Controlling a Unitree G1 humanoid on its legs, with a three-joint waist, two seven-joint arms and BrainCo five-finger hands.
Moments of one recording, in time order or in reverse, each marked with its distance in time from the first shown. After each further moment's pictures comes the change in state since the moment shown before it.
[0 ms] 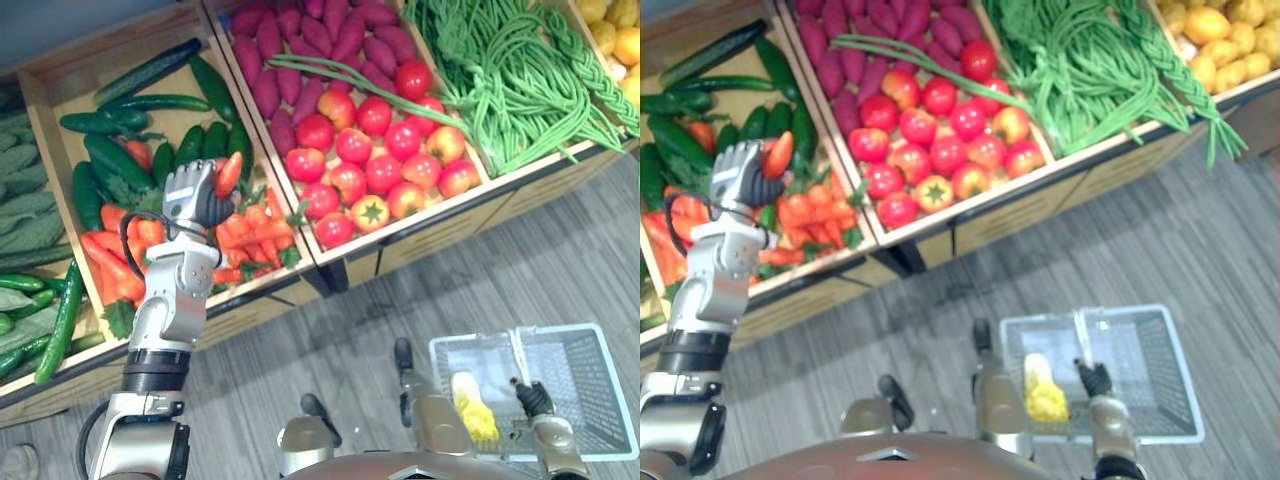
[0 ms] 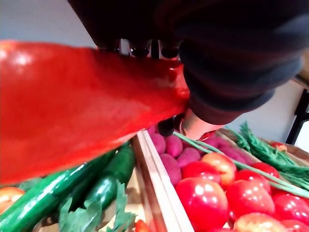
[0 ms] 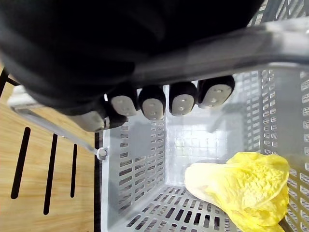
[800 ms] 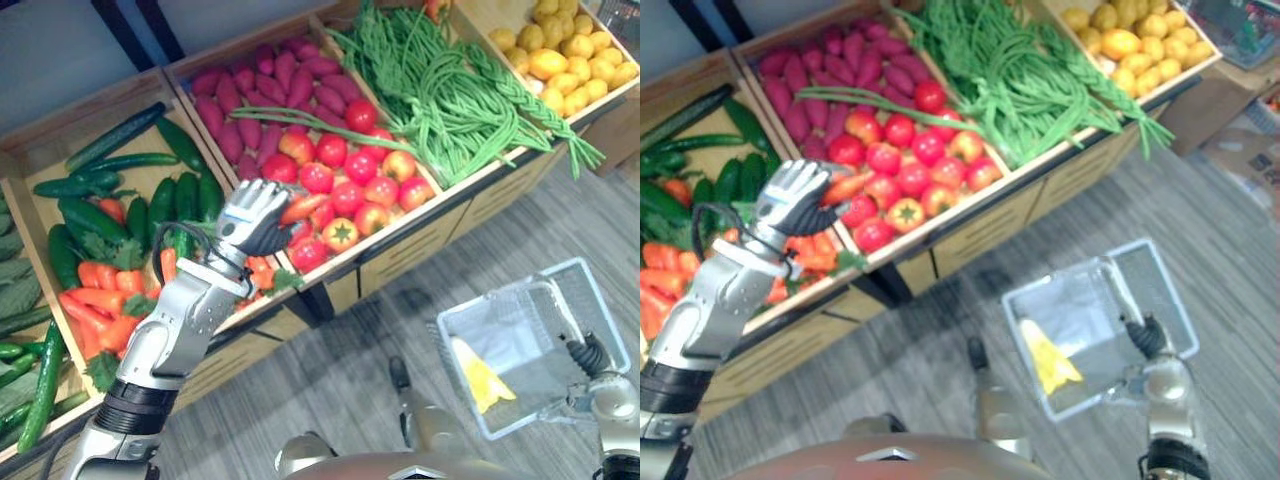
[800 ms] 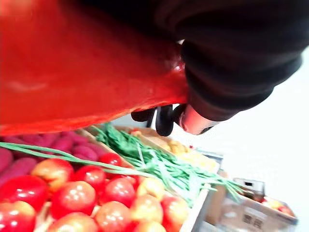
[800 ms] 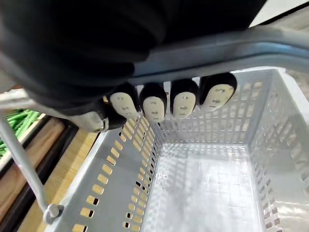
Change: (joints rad) left arm 0.151 0.165 -0.221 -0.359 -0.104 -0.217 -0.117; right arm -0.010 -0.256 0.011 -0.352 -0.066 -0.011 0.076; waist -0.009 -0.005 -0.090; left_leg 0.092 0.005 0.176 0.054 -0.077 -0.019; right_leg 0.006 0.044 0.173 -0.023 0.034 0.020
